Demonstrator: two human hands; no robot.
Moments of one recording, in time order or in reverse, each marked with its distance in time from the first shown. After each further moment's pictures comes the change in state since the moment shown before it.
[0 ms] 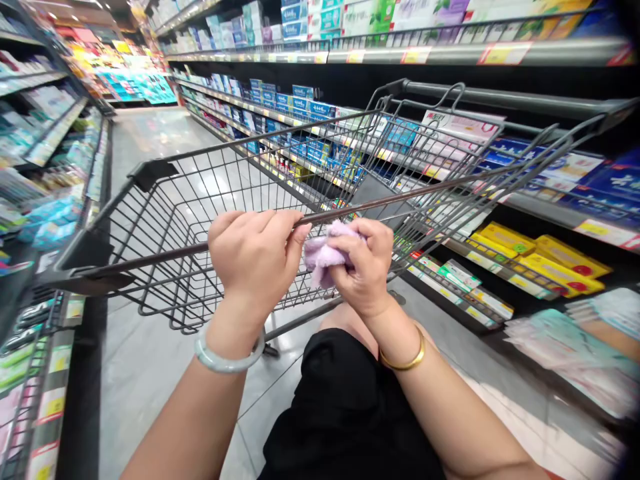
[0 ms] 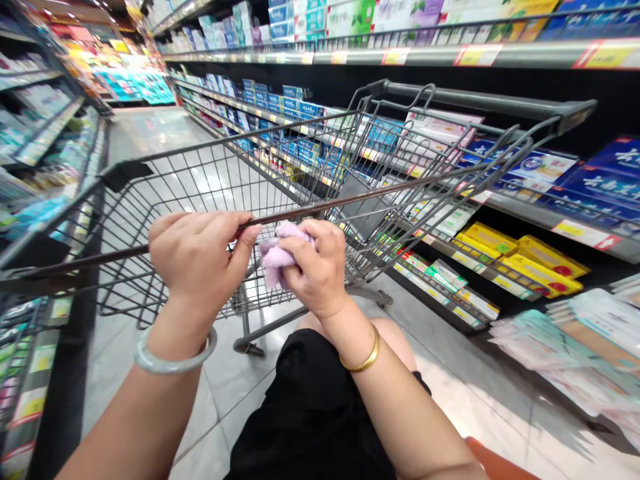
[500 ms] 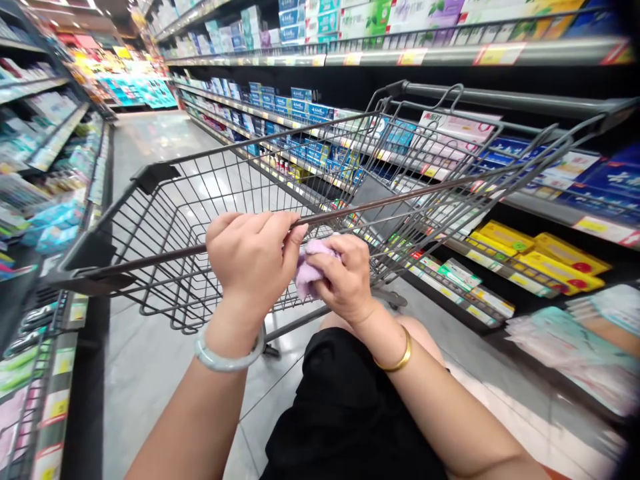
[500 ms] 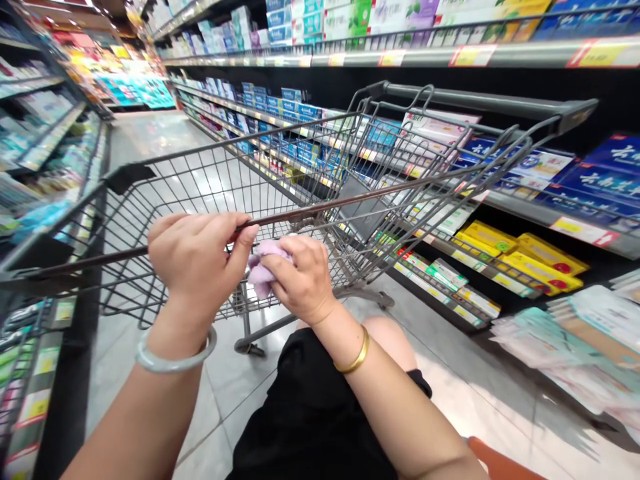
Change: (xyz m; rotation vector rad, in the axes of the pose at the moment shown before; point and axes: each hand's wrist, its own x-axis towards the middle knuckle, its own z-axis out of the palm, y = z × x) left_hand 0.000 -0.001 -0.001 0.008 0.028 0.012; right_hand -0.027 -0.010 0.013 0.031 -0.093 -0.060
